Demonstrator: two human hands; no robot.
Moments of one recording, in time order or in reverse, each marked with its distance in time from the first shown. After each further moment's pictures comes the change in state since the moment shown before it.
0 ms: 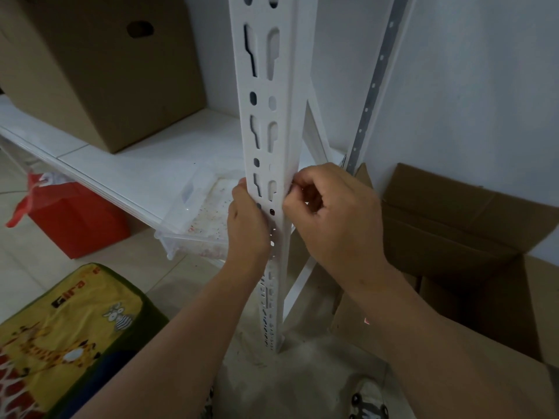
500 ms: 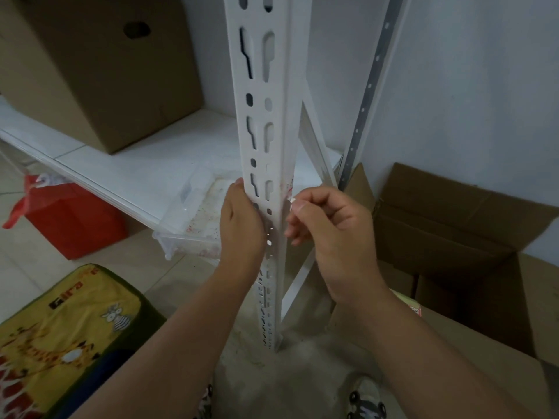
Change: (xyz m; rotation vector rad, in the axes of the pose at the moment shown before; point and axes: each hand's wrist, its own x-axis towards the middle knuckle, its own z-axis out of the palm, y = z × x) left_hand -0.003 0.001 -0.005 0.096 0.036 0.079; right_hand -0.019 -0.015 -0.010 0.907 -0.132 0.745
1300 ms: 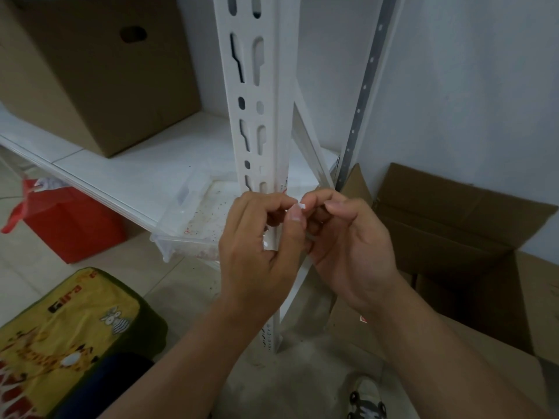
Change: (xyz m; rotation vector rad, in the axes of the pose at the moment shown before) left_hand -0.036 0.001 -0.012 0.224 -0.057 0.960; right_hand 0.001 -0.008 -0.020 0.492 -0.253 0.255
